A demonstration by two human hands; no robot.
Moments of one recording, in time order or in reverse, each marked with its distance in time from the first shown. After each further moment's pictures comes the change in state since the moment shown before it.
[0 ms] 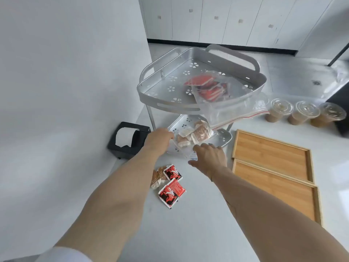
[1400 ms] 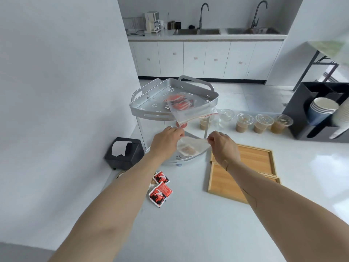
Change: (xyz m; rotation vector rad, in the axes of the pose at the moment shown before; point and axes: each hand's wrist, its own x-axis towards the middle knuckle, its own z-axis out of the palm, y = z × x) left_hand -0.069 0.100 -0.071 -0.123 0.480 0.227; right_hand -0.083 0.079 -0.075 0.359 0.491 0.140
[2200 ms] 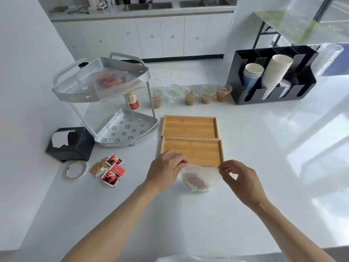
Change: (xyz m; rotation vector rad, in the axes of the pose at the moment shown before) left_hand -0.107 0.201 0.060 -0.387 -0.031 0.190; right_hand -0.239 0.161 -0.100 0.315 0.011 0.188
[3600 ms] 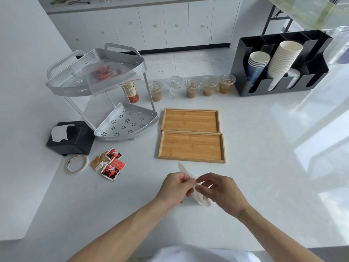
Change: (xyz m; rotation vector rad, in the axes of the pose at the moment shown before) left_hand -0.032 0.057 0.024 -0.699 -0.308 -0.830; right_hand -0.017 -0.012 0.029 0.302 -0.403 0.177
